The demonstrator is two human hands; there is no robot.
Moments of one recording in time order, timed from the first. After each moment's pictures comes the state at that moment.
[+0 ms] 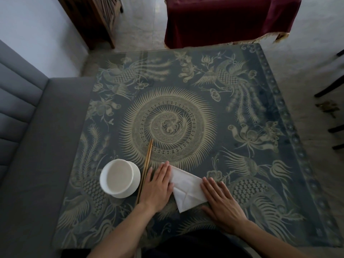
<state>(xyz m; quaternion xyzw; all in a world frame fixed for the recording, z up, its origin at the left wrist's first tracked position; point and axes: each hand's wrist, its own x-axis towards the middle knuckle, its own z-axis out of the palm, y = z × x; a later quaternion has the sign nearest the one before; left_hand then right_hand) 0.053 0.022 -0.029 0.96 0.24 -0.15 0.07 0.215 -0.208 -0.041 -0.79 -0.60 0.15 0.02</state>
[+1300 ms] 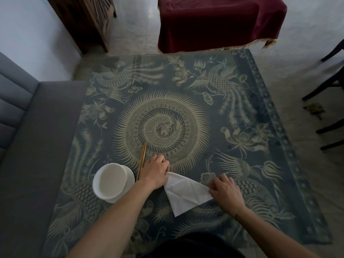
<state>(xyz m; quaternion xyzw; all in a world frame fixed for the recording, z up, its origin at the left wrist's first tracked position) 0.119 0.064 -0.002 0.96 0.22 -0.15 0.12 0.249 -0.178 -0.002 -0.90 -0.35 0.25 0.05</state>
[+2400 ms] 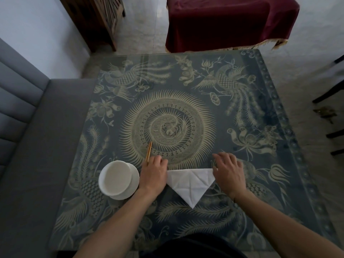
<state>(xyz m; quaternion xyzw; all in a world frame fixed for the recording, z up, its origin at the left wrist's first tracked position) 0.095 0.050 0.006 0.95 0.29 -0.07 0.05 0.283 -0.137 0.006 -0.90 -0.43 0.08 0.07</state>
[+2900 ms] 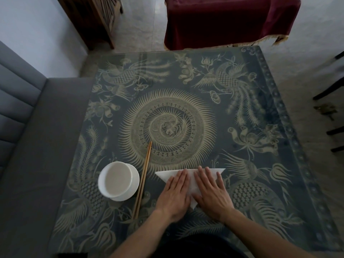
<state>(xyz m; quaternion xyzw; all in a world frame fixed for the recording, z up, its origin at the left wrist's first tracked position) 0.086 -0.024 -0.027 0.96 0.16 -0.17 0.14 0.217 -0.156 -0.029 -0.82 -0.55 0.14 0.00</state>
